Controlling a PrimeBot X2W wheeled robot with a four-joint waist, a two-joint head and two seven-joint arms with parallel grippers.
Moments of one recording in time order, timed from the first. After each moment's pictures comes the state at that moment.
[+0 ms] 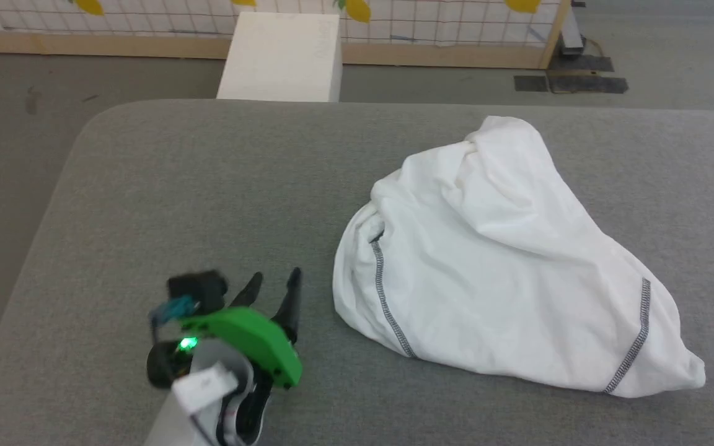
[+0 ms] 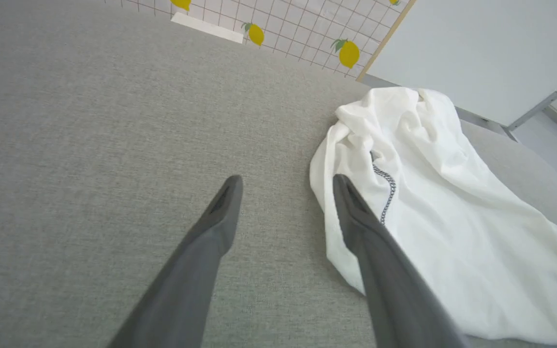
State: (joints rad) left arm -0.16 0.05 -0.19 0.17 -0.46 -0.01 0.11; right arm -0.07 -0.10 -0.49 -0.19 0.35 0.13 0.69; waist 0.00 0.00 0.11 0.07
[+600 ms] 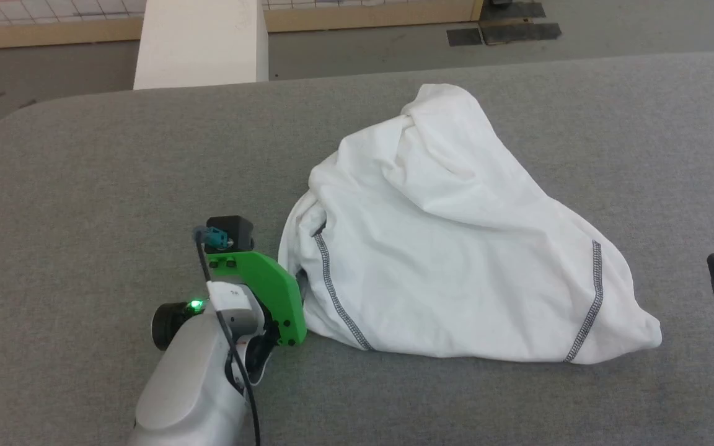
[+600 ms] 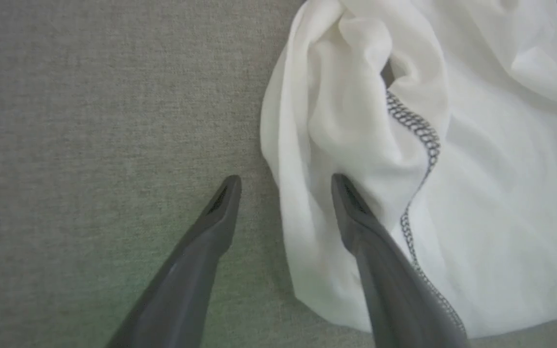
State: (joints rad) left arm -0.42 0.08 -0.27 0.43 -0.45 0.06 0.46; right arm -0.14 -0.06 -0.47 -0.07 0.30 0.13 0.59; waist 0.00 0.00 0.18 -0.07
